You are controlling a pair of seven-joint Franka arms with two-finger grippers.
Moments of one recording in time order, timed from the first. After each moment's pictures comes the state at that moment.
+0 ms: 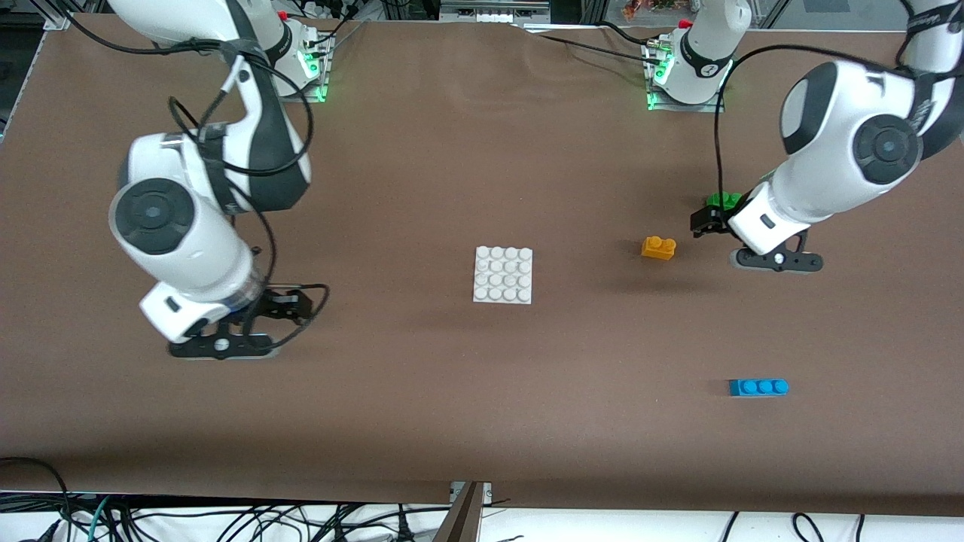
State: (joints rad) left arm 0.01 0.12 -0.19 -1.96 -0.03 1.96 -0.11; right arm 0.51 0.61 -0.34 -1.12 0.04 1.74 0.19
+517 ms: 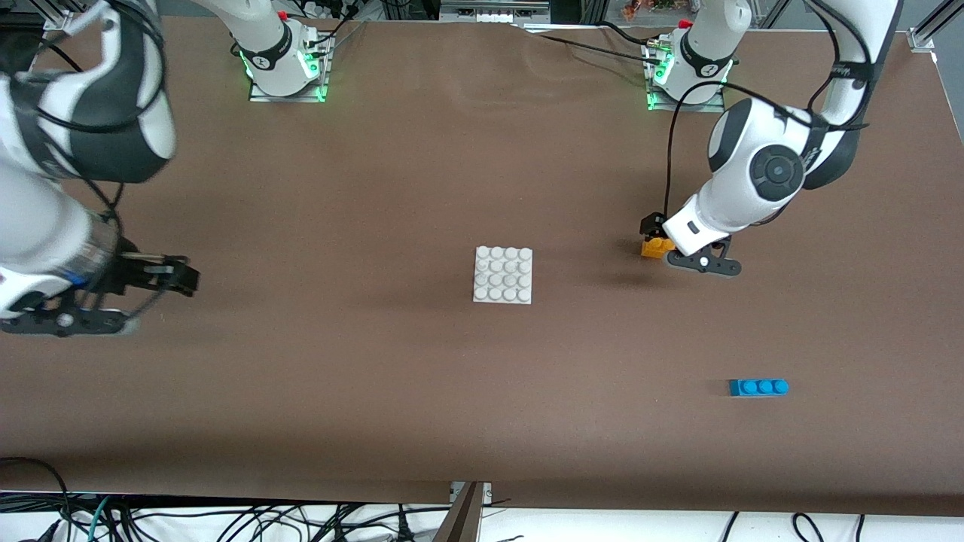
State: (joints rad) left arm 0.00 0.21 -0.28 -2.12 0.01 2.20 -0.09; right arm 0.37 0.45 -0.36 -1.17 0.04 1.60 0.04
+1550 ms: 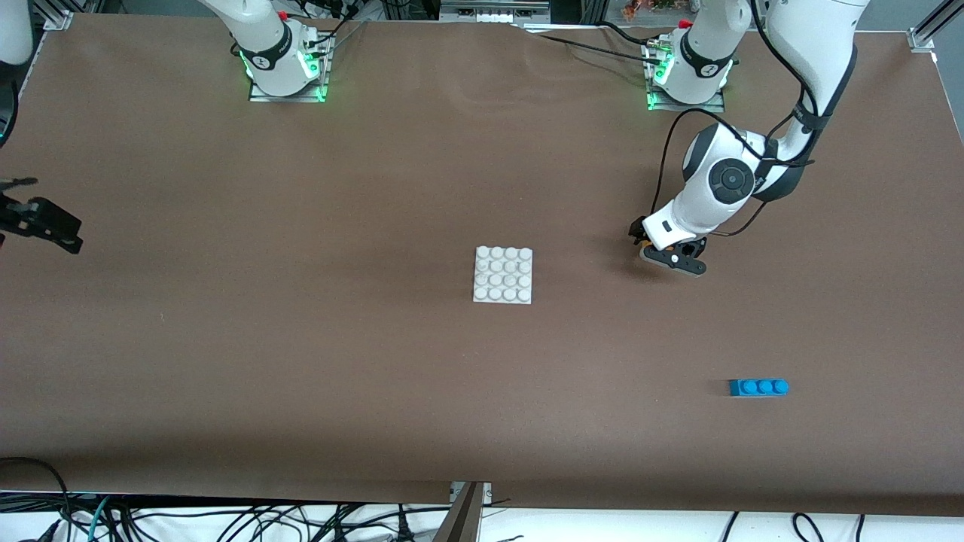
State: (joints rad) left arm 0.03 0.33 -0.28 -2.35 0.11 2.61 -0.02; right arm 0.14 0.17 -0.20 -1.40 -0.08 1.69 -0.05
